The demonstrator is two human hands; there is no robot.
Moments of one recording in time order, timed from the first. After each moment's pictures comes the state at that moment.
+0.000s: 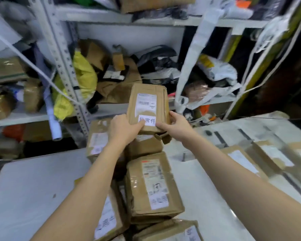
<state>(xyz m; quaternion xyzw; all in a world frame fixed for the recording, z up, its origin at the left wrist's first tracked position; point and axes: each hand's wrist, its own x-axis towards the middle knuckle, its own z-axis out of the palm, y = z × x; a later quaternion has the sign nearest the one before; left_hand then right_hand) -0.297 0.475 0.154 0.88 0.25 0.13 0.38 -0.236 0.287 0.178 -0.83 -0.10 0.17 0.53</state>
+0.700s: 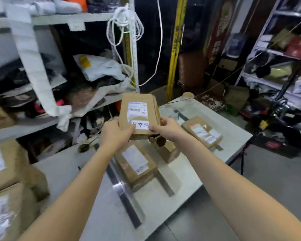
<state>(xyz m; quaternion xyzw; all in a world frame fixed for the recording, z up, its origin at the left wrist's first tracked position) -0.166 0.006 0.164 0.91 0.11 0.05 0.40 -0.151 -0.192 0.170 -0.82 0.05 0.13 0.56</state>
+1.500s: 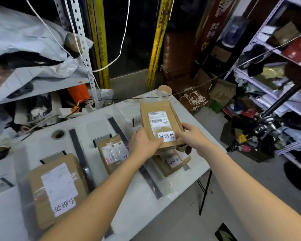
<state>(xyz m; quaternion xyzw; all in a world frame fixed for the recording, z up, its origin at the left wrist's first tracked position) 0.002 -0.284 0.064 0.88 0.09 -0.08 0.46 0.023 -0.471 0.106 -0.86 0.16 0.18 0.45</state>
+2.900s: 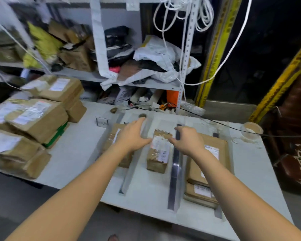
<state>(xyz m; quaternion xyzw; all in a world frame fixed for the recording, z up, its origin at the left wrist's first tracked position) -0.104 -0.233 0.124 0.92 0.34 0.02 0.19 0.053 -0.389 0.100 -0.90 -0.39 0.11 0.16</state>
